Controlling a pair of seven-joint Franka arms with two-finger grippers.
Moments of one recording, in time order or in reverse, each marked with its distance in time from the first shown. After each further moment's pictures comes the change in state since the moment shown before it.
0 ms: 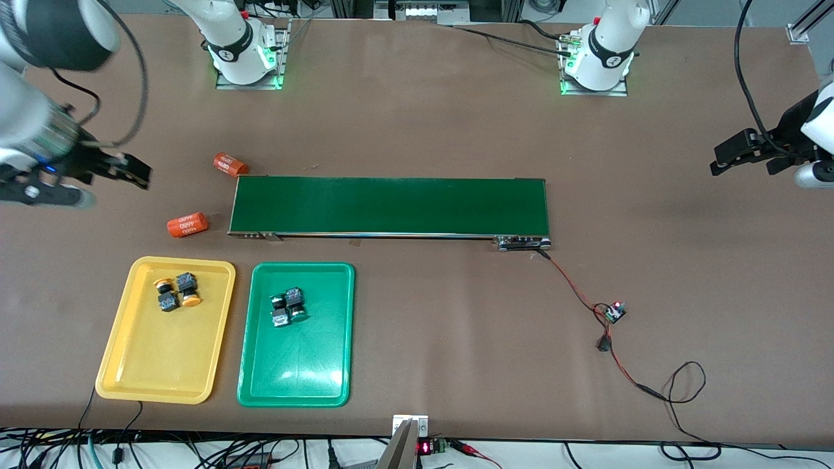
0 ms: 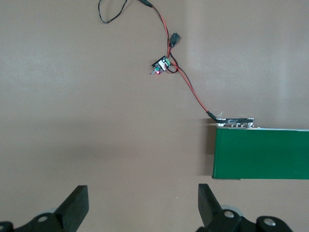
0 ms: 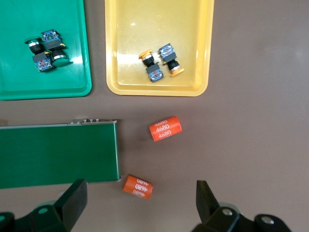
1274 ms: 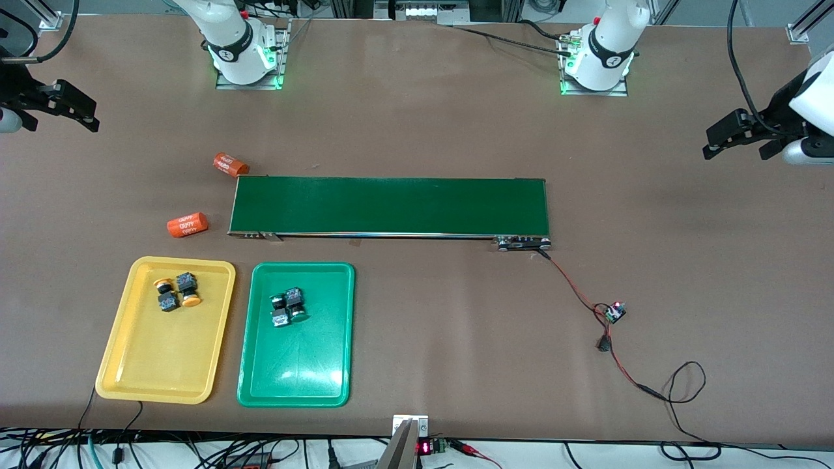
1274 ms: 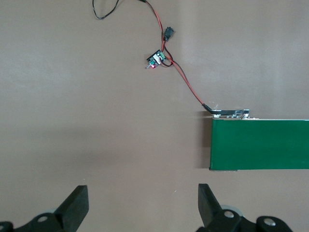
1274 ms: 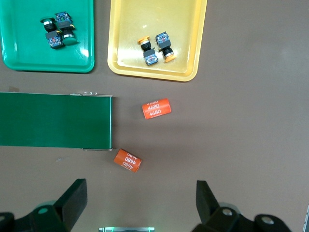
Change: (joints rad) left arm -0.001 -0.076 -0.025 -0.064 0.000 -0.006 0.001; right arm -0.172 -0.148 0.115 -0.033 0.034 -0.106 -0.146
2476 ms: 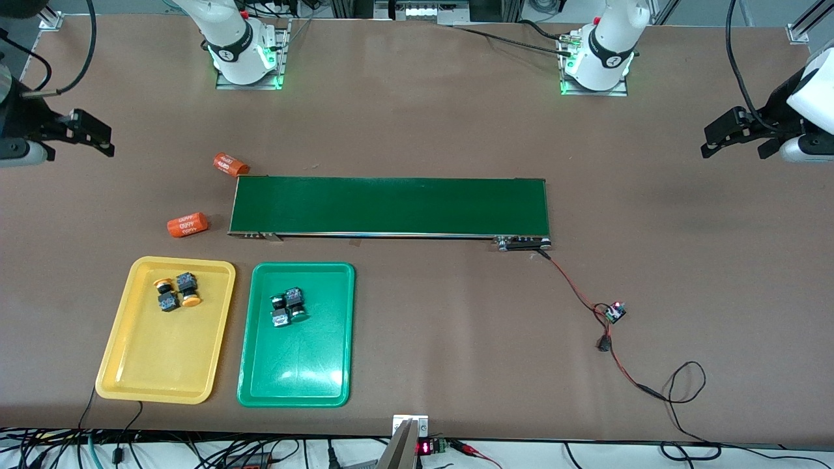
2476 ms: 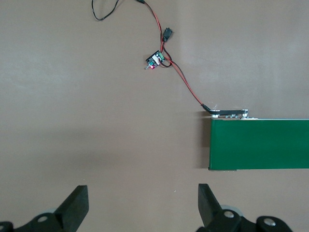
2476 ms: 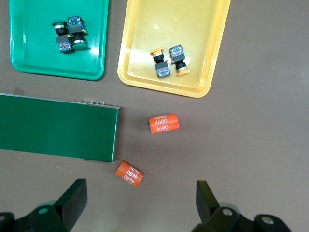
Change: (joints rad) left arm 0.000 -0.004 0.000 0.002 0.000 -0.002 0.000; right arm 0.040 0.124 -0.025 0.064 0.019 0.057 -0.066
